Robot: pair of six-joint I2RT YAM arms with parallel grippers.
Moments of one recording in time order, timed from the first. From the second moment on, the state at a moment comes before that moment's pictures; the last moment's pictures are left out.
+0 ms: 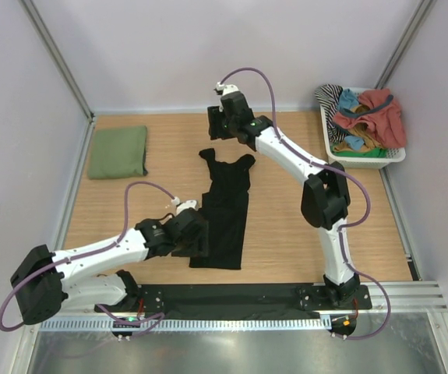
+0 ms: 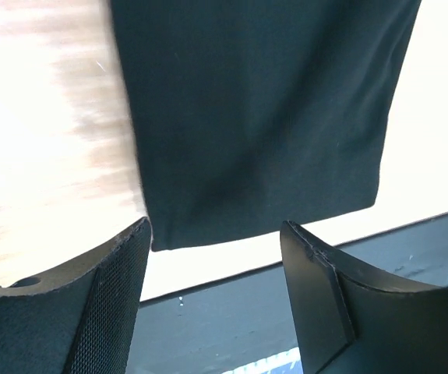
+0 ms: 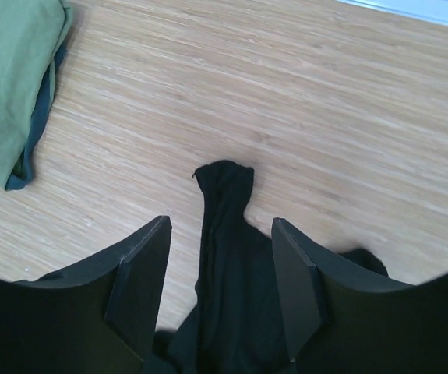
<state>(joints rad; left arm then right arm) -0.98 1.13 0.63 -0.57 -0.14 -0.91 0.61 2.18 2.02 -0.39 0.08 0.25</state>
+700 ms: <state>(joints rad) -0.47 1.74 1.23 -0.44 0.01 -0.70 0.43 1.98 1.56 -0.42 0.08 0.47</state>
